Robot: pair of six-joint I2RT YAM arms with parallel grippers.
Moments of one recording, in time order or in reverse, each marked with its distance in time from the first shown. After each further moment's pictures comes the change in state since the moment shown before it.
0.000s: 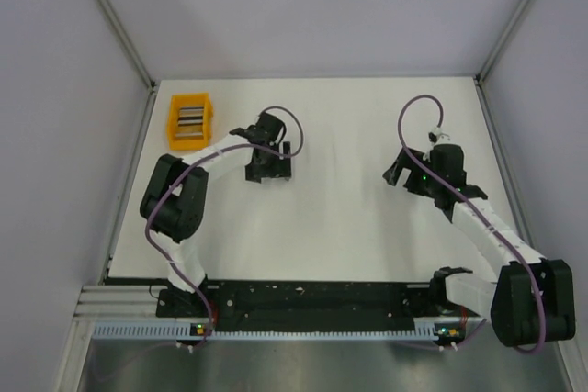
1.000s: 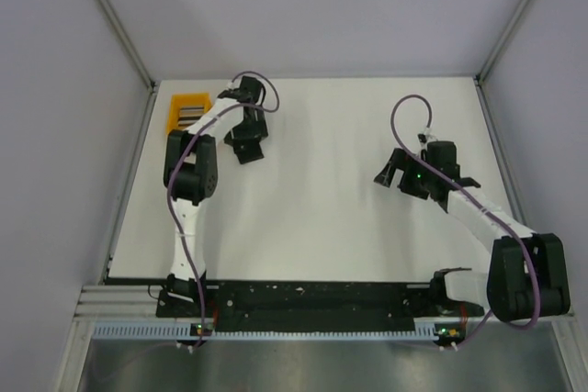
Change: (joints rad) left arm 0.230 0.422 0.637 -0.239 -0.248 0.037; right arm 0.000 0.150 0.046 -0.001 -0.160 0.011
